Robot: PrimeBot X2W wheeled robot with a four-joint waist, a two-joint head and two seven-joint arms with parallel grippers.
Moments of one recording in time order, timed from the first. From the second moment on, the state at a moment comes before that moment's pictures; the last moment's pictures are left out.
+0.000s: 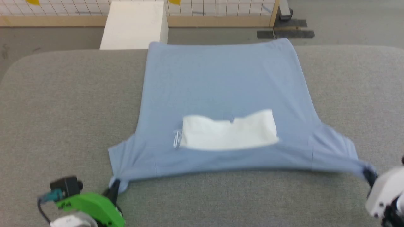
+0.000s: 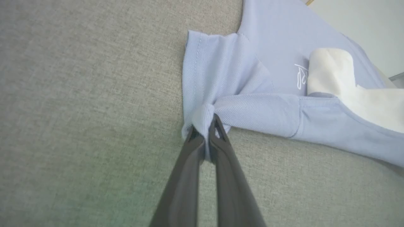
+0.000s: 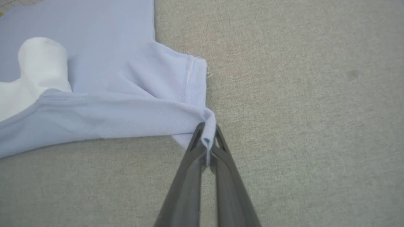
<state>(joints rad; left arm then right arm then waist) 0.03 0.30 -0.16 0.09 -0.80 0.12 0.20 -0.02 -0.08 -0.37 -0.07 0.25 0.13 0.73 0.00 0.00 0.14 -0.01</state>
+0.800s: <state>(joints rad) 0.22 0.30 -0.18 0.02 -0.82 0.17 0.24 0.17 -0.05 -0.39 0.05 0.32 0.13 0.61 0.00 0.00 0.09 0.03</state>
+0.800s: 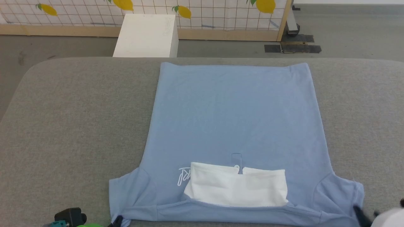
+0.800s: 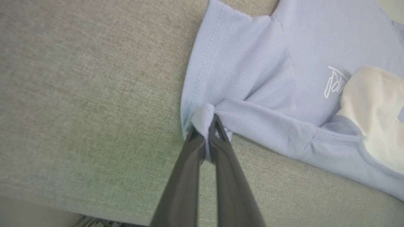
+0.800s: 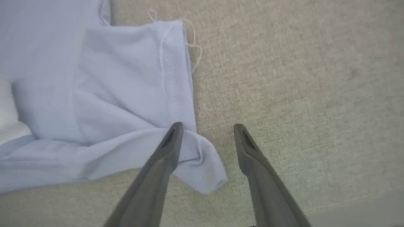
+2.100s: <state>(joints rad) -0.05 0.22 -0.28 -0.14 -0.78 0.05 0.13 -1.04 -0.32 -0.46 0.45 -0.07 0.13 0.79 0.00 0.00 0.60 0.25</state>
